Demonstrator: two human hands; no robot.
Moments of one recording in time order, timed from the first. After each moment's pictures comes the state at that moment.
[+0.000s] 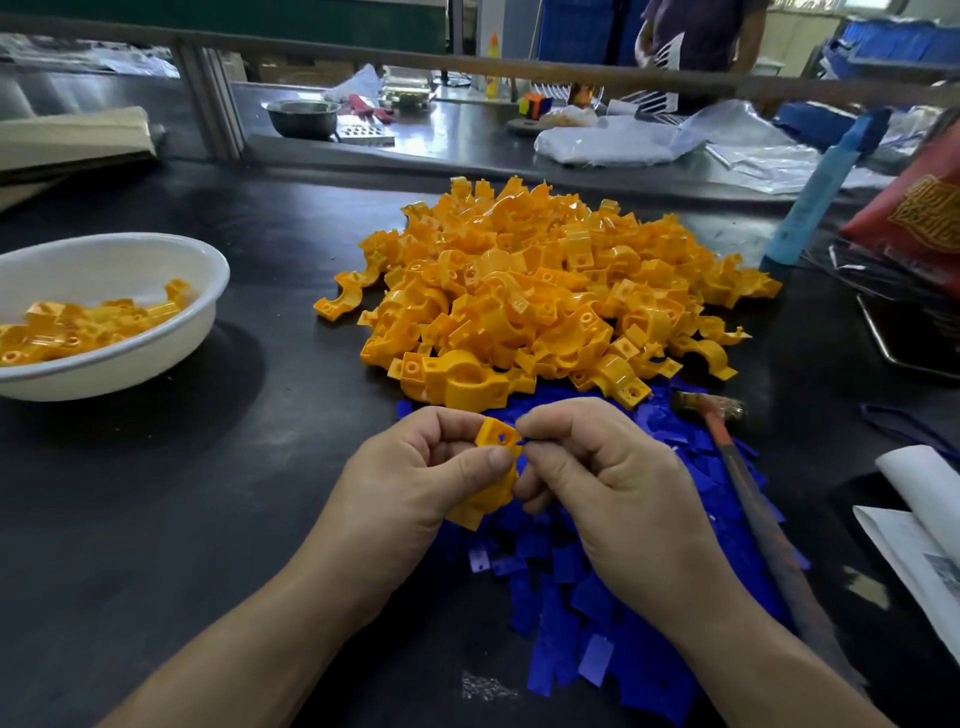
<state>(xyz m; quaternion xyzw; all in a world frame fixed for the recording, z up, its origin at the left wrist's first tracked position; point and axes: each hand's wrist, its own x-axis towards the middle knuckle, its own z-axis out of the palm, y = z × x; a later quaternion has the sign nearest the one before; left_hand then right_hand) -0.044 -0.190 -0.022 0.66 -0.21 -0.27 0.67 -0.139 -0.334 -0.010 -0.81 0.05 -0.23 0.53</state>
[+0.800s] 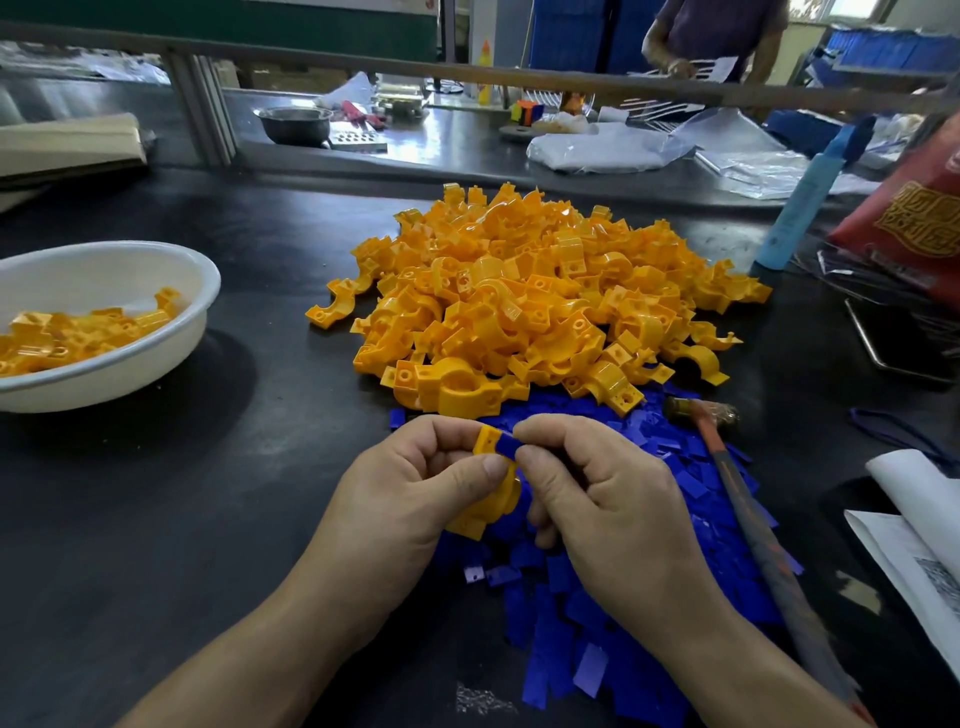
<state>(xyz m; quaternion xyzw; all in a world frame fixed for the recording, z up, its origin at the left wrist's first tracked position) -0.047 -0.190 -0.025 0.64 -0.23 -0.26 0.69 -0.141 -0.331 -0.011 -0.84 0.07 -0.25 0.48</state>
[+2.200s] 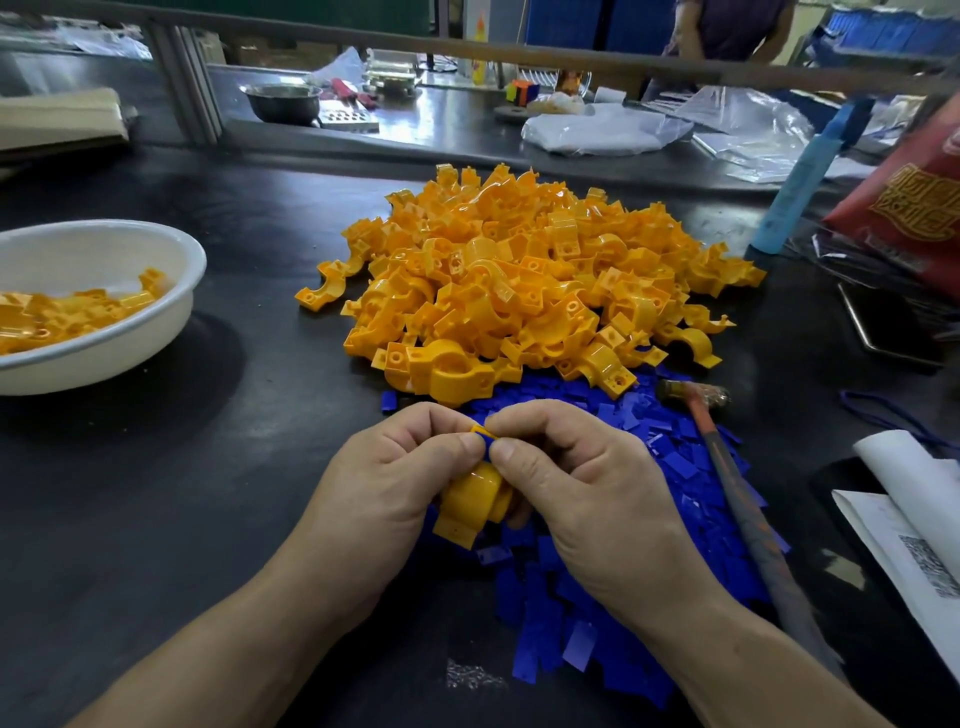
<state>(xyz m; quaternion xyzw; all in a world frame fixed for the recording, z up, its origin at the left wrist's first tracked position) -0.046 -0.188 -0.027 0.63 -0.23 -0.28 0.68 -0.141 -0.328 -0.014 -0.77 0.05 -0.19 0.60</state>
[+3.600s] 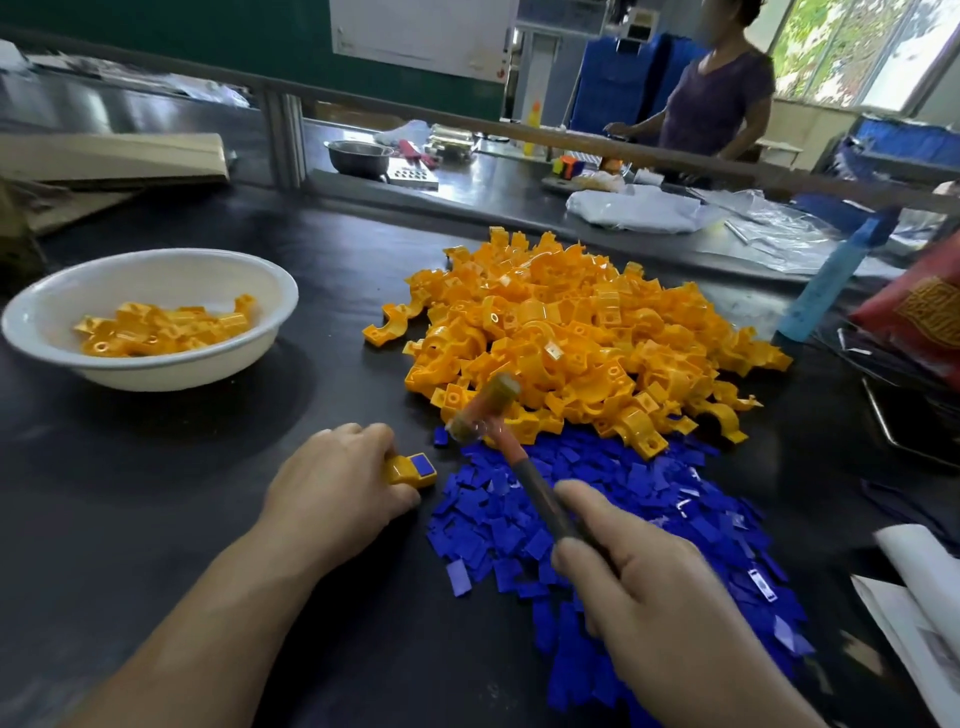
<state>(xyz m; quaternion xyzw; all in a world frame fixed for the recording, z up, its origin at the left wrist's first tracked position) 0.008 -0.144 -0.020 0.96 -0.22 -0.04 0.15 -0.176 -0.304 0.031 -0.94 0.10 -0.07 0.33</state>
